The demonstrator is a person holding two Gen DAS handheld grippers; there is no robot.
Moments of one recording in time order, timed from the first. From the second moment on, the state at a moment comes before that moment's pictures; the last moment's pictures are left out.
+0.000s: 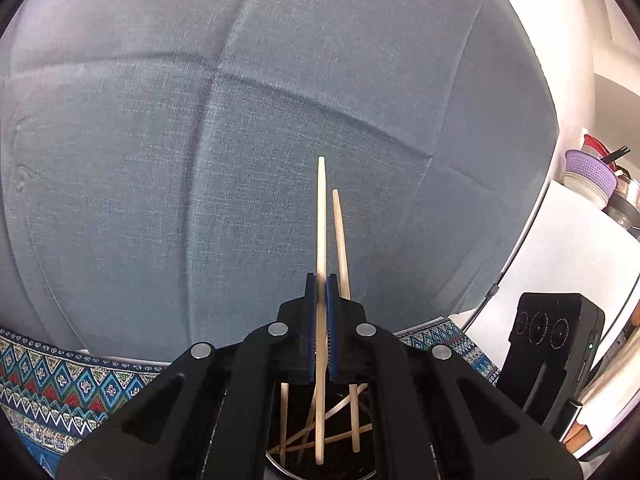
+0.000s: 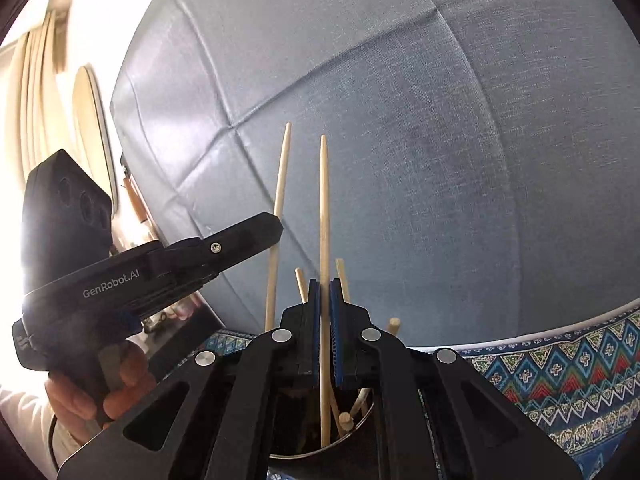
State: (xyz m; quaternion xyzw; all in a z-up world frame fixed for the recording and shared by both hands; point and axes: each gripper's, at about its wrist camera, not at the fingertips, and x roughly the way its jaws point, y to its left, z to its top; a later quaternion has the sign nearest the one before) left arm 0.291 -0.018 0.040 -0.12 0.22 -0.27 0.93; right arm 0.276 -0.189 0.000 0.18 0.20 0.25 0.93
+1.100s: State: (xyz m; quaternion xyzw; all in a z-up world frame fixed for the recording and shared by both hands) left arm 0.229 0.048 0.046 -0.12 0.25 -0.16 0.95; right arm 0.225 -0.236 0.045 0.13 0.22 0.16 0.95
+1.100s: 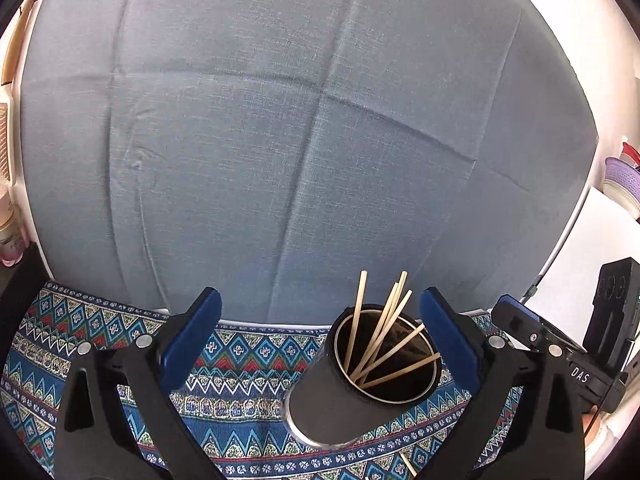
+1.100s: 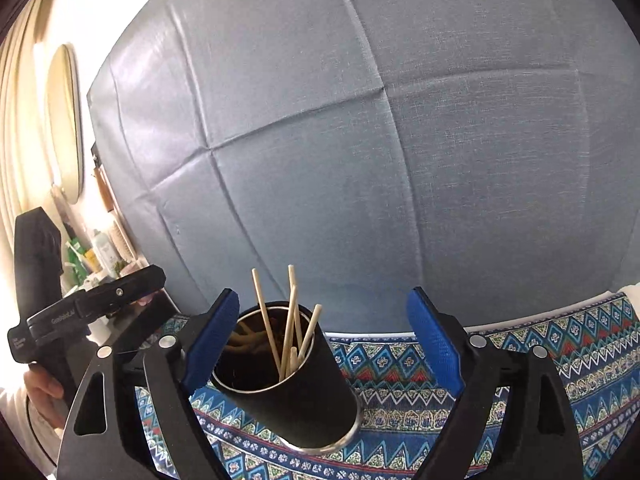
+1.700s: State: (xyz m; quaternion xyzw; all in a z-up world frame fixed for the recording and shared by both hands) left arm 0.194 0.082 0.007 -0.10 0.34 -0.11 0.93; right arm 0.209 -0.239 0.032 0.12 0.31 0.10 0.94
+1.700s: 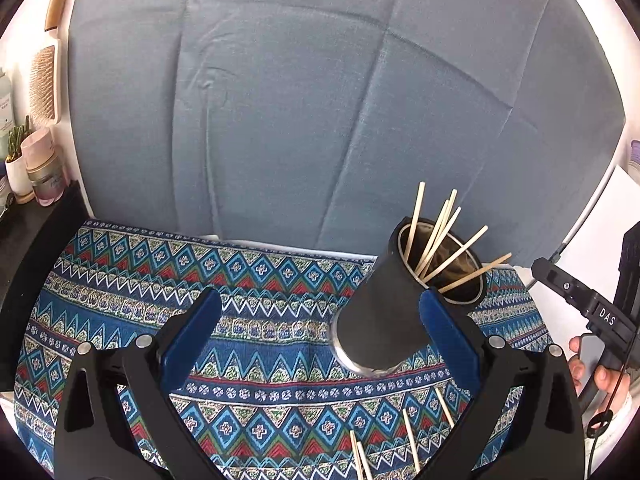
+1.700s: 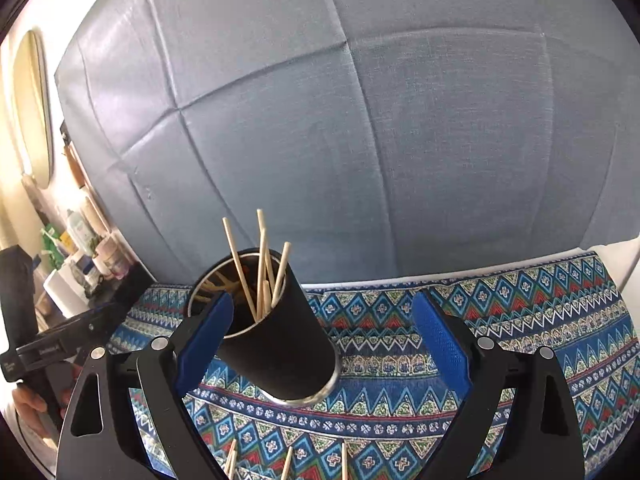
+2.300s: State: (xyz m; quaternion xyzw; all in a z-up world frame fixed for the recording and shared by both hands) left arm 0.171 0.088 -0.060 -0.10 0.46 -0.08 0.88; right arm 0.180 -0.228 -0.031 0.09 0.43 0.07 0.90
